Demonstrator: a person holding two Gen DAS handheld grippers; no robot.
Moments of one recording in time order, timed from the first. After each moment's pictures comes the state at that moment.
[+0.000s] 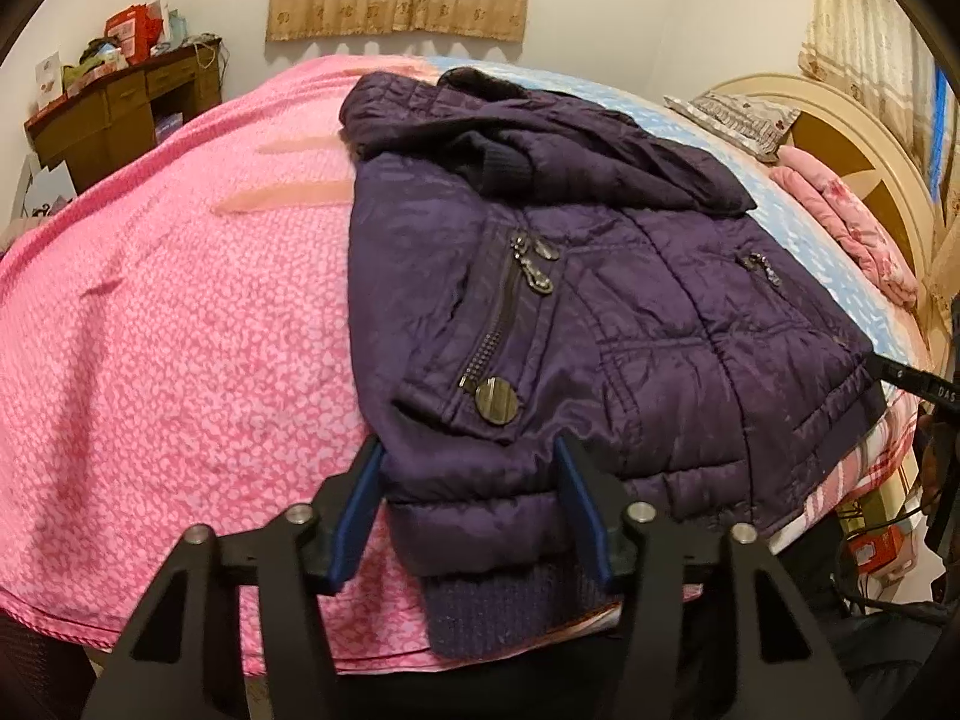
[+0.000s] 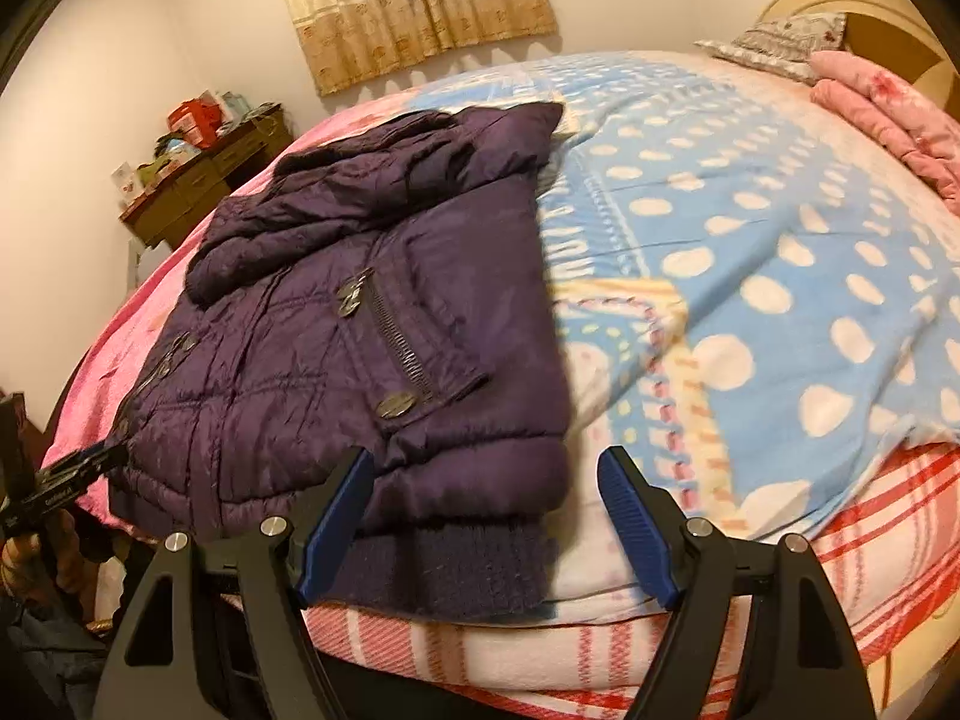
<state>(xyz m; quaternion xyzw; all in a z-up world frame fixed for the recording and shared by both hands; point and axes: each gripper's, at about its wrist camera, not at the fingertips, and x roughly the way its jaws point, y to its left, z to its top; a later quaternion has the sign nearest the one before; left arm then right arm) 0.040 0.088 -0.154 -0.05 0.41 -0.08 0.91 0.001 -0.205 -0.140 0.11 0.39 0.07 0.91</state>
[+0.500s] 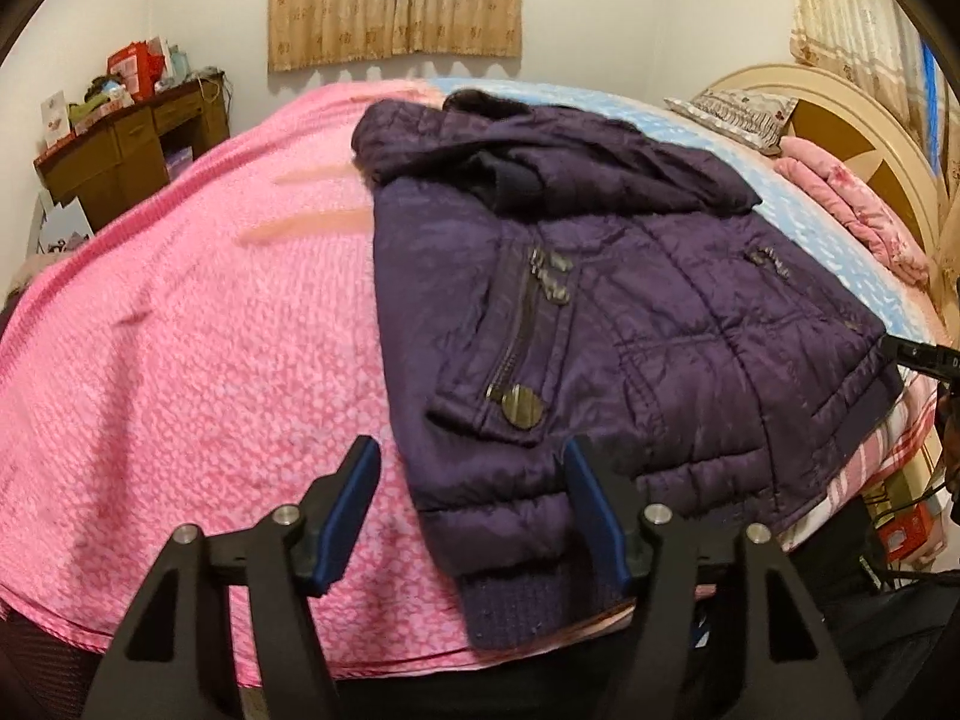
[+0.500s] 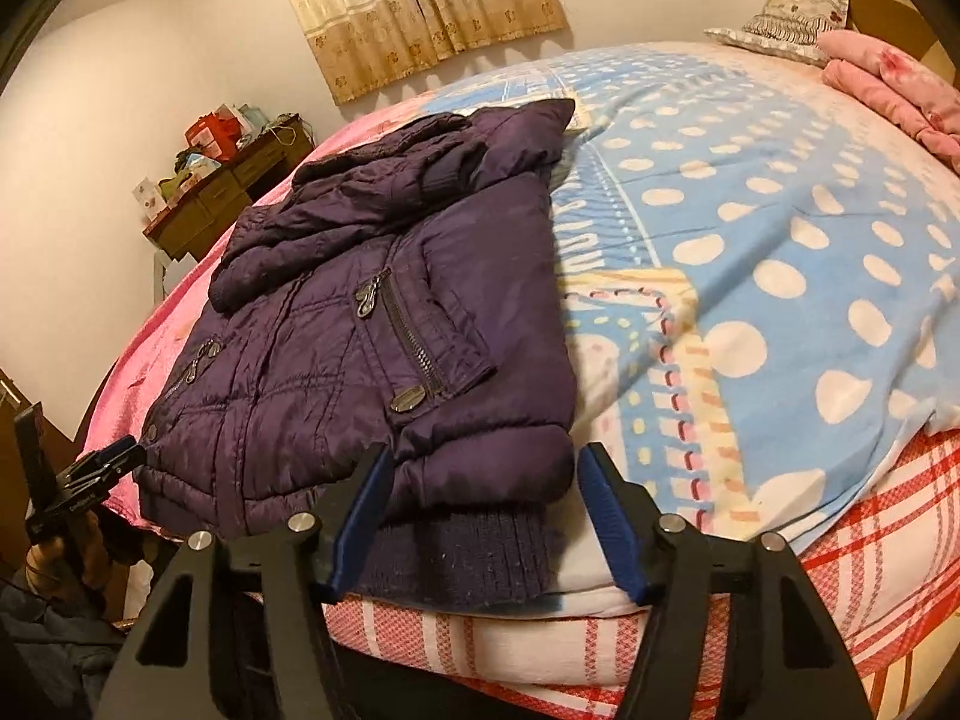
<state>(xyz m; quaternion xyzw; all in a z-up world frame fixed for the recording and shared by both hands) 0.033 0.093 -0.156 -0.01 0.39 -0.07 0.92 -0.002 -0.216 -0.144 0.13 0.39 0.09 0.91</state>
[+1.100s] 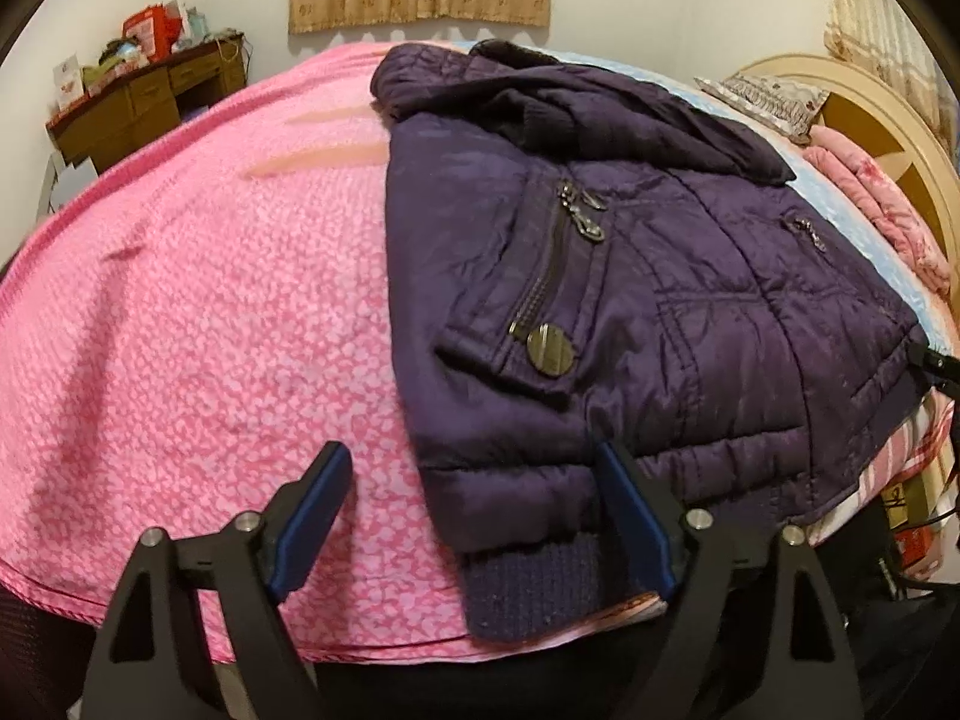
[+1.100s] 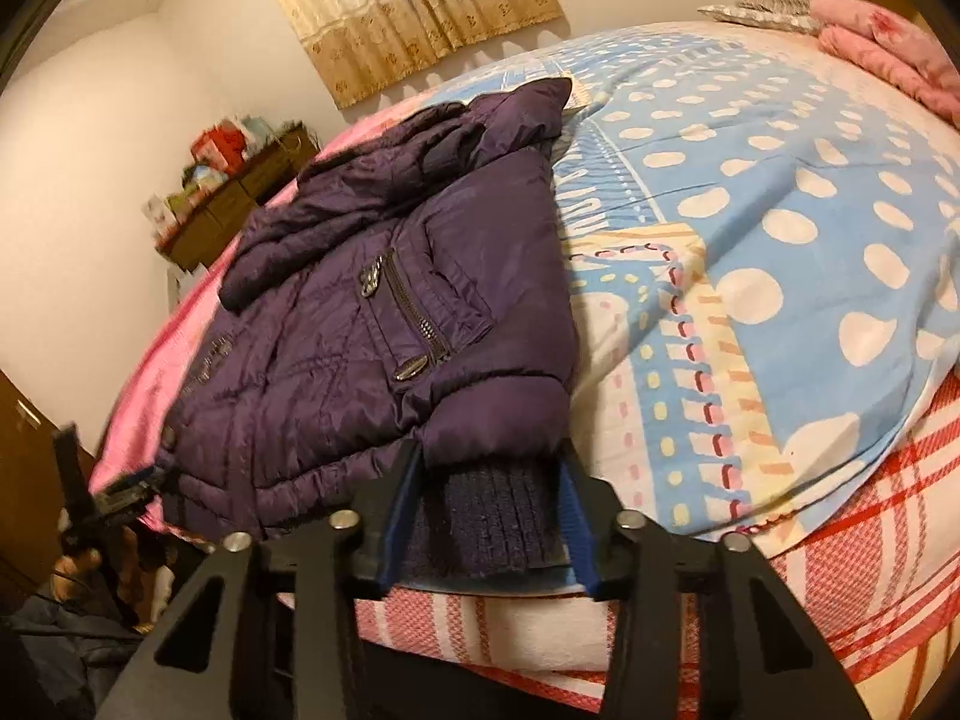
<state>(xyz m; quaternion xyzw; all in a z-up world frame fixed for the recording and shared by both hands) 0.040 0.093 -0.180 -0.03 0.43 -0.04 0.90 -0.011 -0.225 -0.158 0.19 0.38 0.10 0.90</state>
